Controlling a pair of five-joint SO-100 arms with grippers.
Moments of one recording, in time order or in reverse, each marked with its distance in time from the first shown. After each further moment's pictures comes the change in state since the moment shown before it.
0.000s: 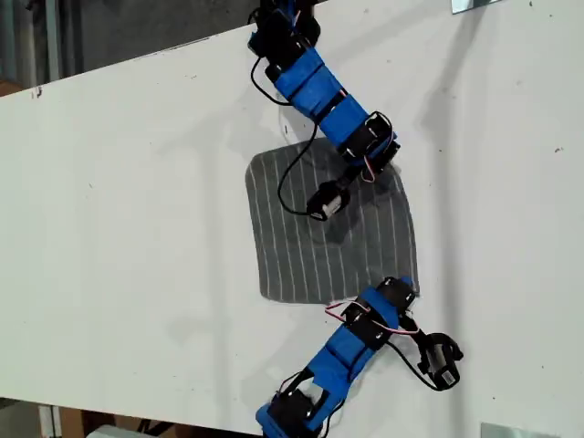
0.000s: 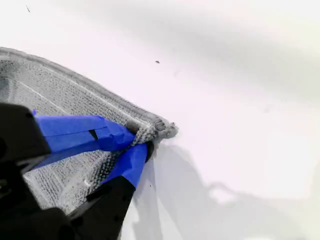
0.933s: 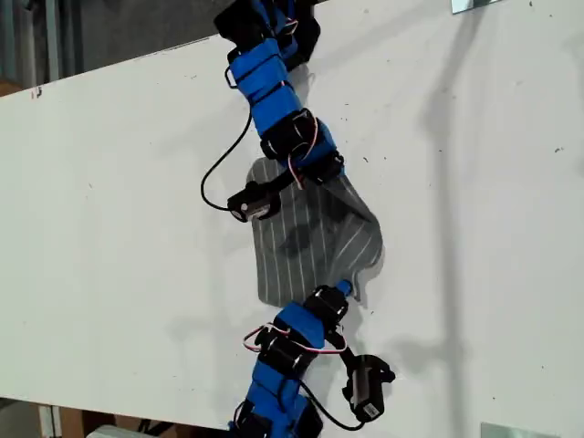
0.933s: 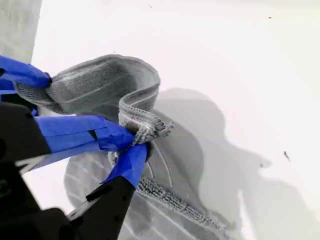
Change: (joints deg) arm 0 -13.4 28.9 2.2 18.2 17.0; arm 1 15.1 19.3 -4.5 13.7 -5.7
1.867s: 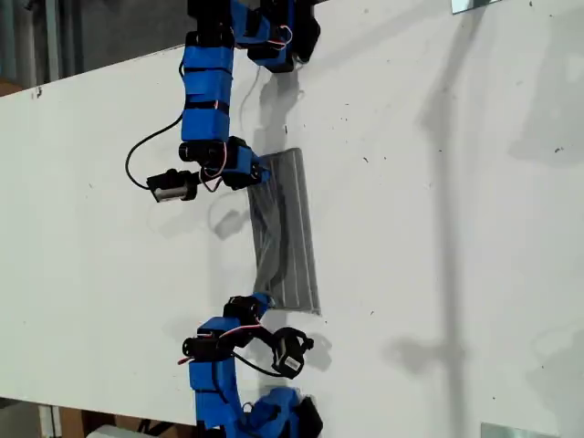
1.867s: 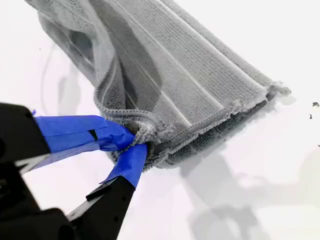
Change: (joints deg) arm 0 -31.8 23.1 43.1 -9.1 6.7; arm 1 29.4 10.2 21.7 -6.9 -8.8
